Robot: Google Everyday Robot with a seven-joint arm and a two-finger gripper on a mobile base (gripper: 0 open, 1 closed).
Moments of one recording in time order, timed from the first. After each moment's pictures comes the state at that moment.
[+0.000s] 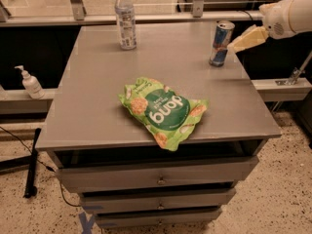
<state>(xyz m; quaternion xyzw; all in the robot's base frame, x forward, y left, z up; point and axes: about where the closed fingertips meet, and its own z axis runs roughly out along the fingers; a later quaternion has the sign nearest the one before) 0.739 -0.286 0.940 -0.42 0.77 0.04 0.49</state>
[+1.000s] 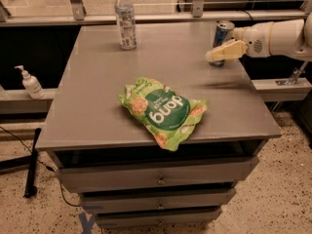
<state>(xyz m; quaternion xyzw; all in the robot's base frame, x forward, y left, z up) 0.722 -0.214 0.907 -0.37 0.74 0.23 0.51</state>
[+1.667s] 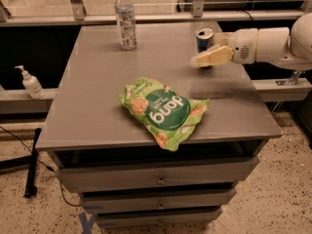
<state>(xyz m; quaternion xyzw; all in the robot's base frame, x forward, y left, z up) 0.679 -0.146 0.913 -0.40 0.69 0.34 0.50</state>
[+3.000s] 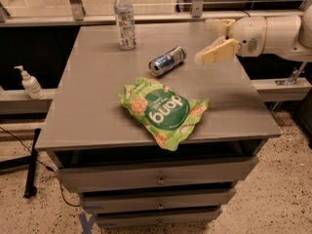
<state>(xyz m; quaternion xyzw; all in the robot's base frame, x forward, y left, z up) 0.642 -0.129 0.959 -0.46 0.62 0.36 0.53</state>
